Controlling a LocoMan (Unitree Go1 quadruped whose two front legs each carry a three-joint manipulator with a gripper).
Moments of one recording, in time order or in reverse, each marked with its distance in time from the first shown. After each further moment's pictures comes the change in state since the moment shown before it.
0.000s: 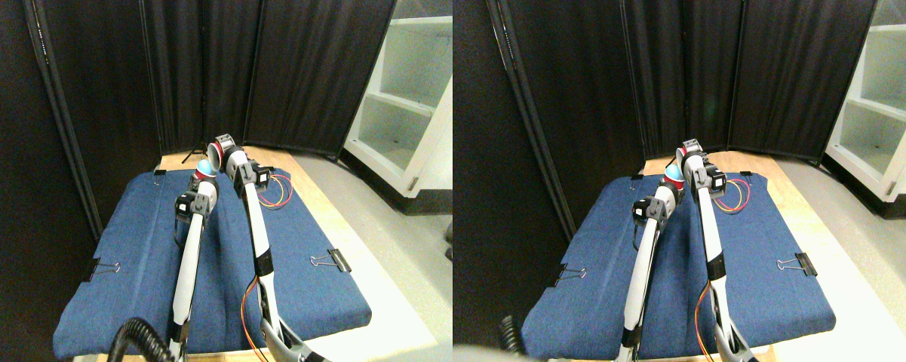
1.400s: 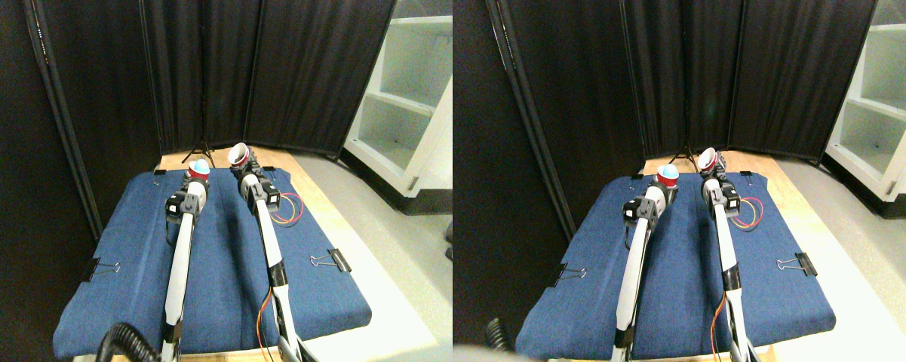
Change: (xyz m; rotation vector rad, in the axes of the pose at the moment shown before) right arm 0.005 -0.063 -0.039 1.122 -0.200 -0.148; left arm 0.001 0.005 0.021 -0.022 -0.005 -0.051
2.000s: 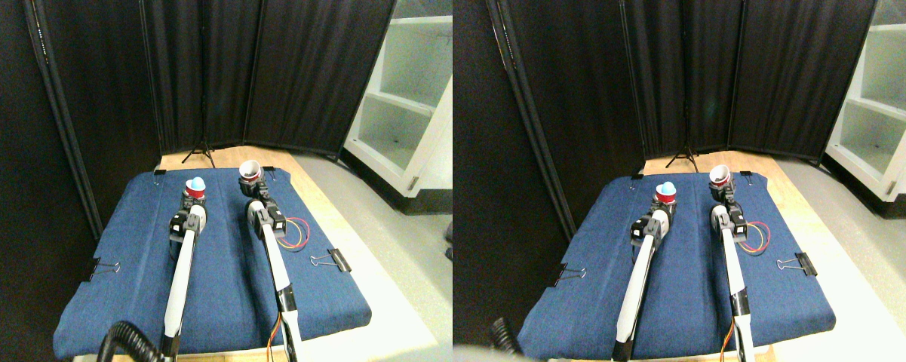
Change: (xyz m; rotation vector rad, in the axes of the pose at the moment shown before) right arm -0.010 -0.047 -0.004 0.299 -0.068 -0.043; left arm 0.027 0.048 -0.007 -0.127 -0.067 0.050
